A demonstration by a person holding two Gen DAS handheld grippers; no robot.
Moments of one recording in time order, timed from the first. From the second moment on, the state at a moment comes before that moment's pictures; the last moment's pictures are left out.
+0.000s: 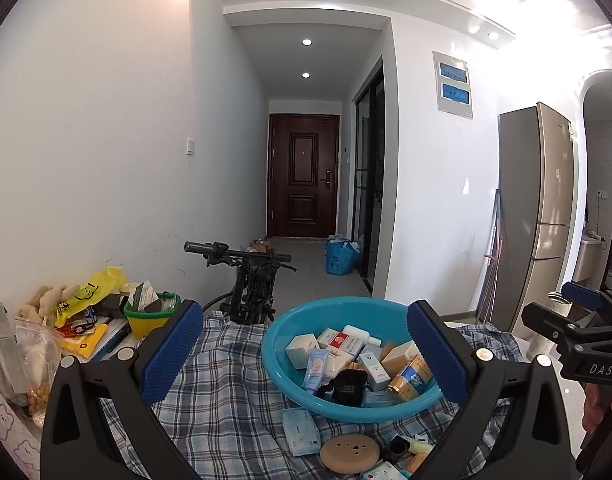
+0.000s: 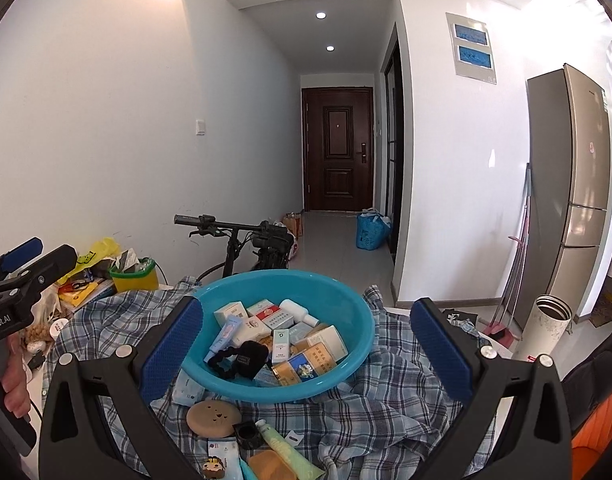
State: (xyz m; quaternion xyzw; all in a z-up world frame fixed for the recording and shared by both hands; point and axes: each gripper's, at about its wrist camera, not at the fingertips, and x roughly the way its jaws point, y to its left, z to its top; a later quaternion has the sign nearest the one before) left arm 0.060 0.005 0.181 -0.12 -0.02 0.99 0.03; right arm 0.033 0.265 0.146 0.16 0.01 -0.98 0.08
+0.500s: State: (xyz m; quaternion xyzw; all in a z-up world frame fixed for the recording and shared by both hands) left arm 0.051 0.004 0.098 -0.25 -0.04 0.97 0.04; right arm 0.043 0.256 0.079 0.25 0.02 -0.96 0.08
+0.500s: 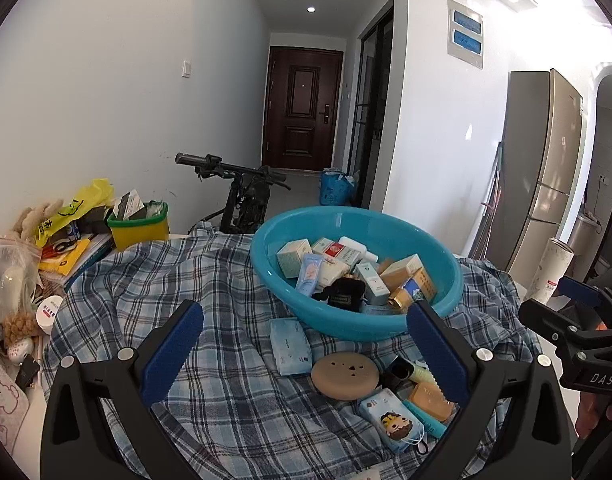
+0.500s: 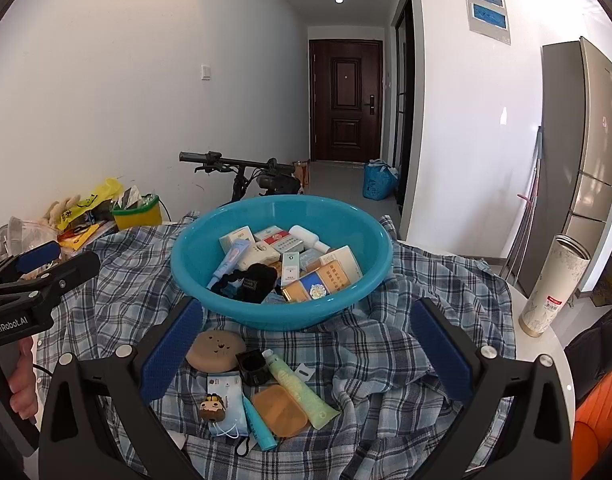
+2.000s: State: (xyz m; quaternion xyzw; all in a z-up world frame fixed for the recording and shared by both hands) left arm 0.029 0.088 -0.019 -0.46 0.04 0.85 0.23; right arm 0.031 0.278 -0.007 0.37 0.00 -0.93 0.07
